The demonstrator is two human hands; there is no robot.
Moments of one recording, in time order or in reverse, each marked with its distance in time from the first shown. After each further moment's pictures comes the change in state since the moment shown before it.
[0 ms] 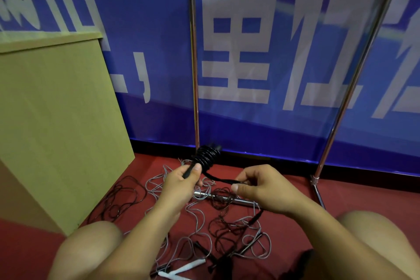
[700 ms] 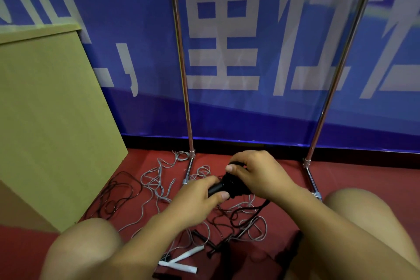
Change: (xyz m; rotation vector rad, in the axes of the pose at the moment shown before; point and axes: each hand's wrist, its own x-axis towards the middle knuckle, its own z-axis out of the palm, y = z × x) left_hand -0.023 -0.011 0.021 0.729 -0.460 0.332; right_hand 0.006 0.012 0.002 -0.503 0.235 -0.131
